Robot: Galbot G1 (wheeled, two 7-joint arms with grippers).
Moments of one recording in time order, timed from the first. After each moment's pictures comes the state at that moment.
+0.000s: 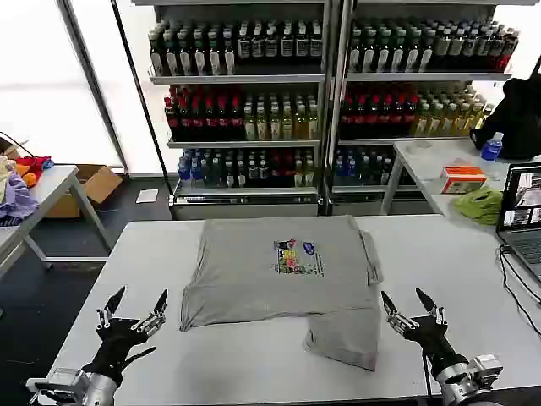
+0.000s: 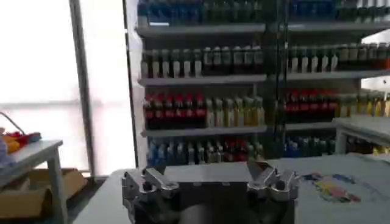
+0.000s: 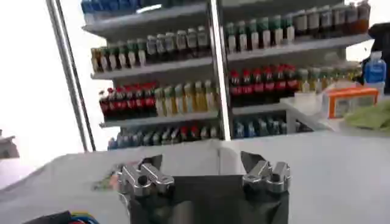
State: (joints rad) left arm 1.65 -1.27 -0.71 -2.26 -0.36 0.32 0.01; right arm -1.59 1.11 0.66 2.12 0.55 -0.29 -0.02
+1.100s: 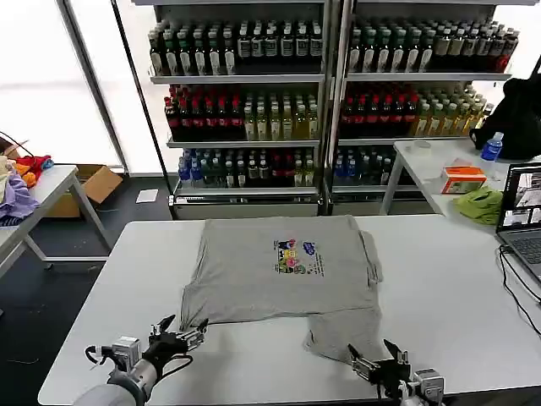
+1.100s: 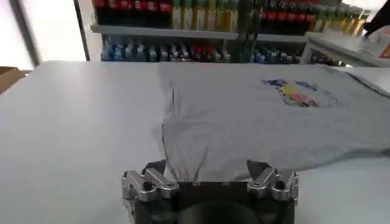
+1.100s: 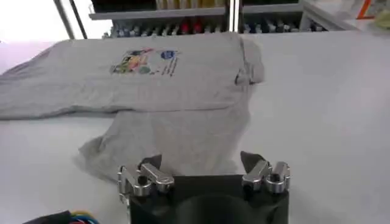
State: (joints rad) left arm 1.46 -1.05 -0.44 -2.06 -0.61 0.55 -0.14; right arm -1.66 1.14 0.48 2.19 0.47 -0.54 0.15
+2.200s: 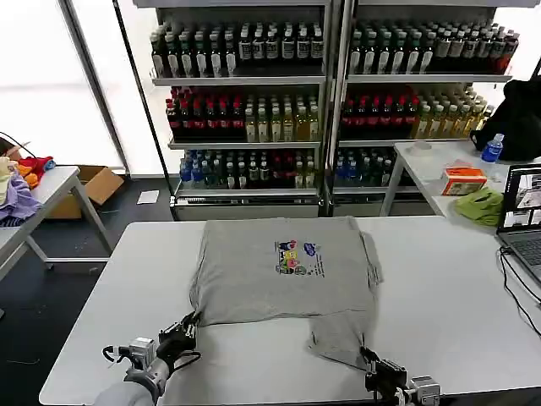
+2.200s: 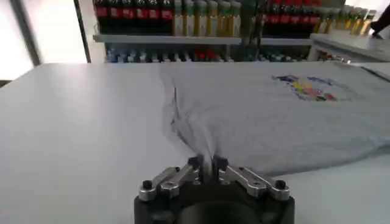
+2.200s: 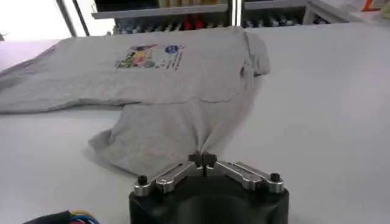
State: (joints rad) left arm 1.42 -1.09 -0.38 -1.94 -0.50 0.48 -0.11; right arm -1.70 1.14 0.49 2.18 0.48 -0.50 0.12
